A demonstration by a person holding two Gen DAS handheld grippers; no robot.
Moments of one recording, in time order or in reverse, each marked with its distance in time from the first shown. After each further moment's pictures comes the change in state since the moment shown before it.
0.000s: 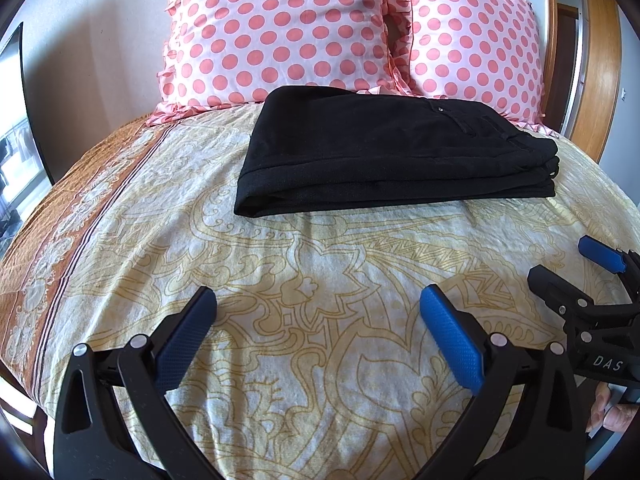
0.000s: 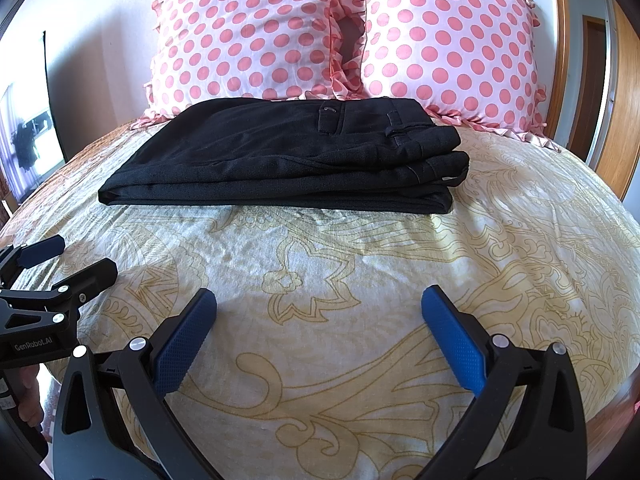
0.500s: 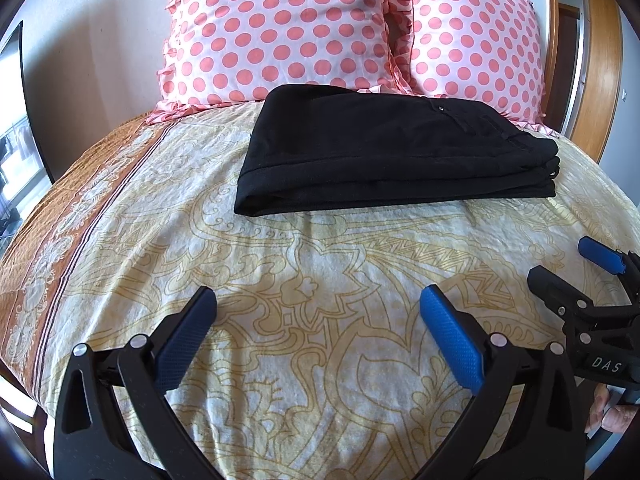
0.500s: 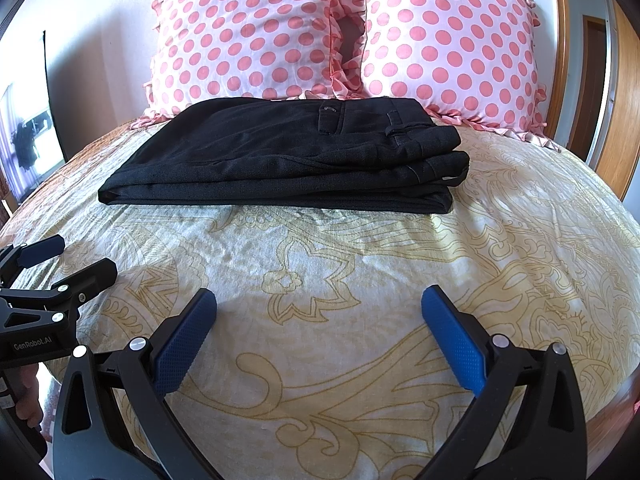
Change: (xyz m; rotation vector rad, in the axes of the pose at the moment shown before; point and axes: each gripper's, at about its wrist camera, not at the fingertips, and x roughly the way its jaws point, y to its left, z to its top) left arm 0.000 -0.001 0.000 -0.006 0.005 0.002; right arm 0.000 0.000 0.000 0.000 -0.001 0.000
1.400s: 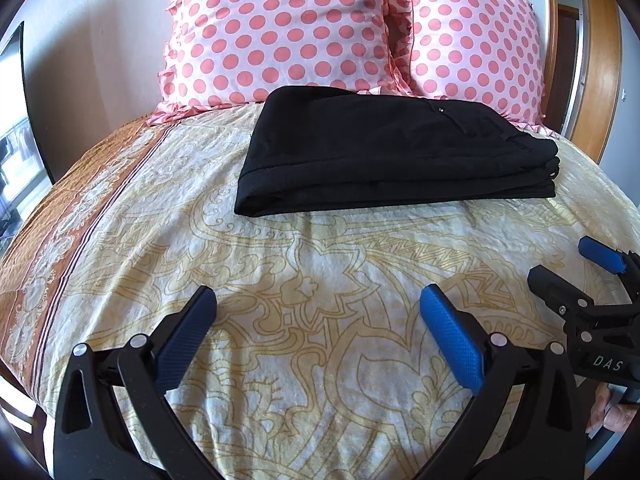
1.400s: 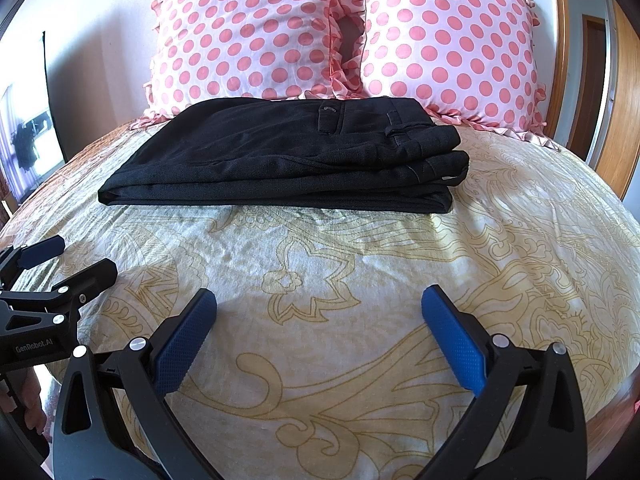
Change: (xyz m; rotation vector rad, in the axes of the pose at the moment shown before) left arm 0.000 -0.001 0.000 0.000 -0.003 0.002; right arm 0.000 0.000 0.000 0.000 0.002 0.001
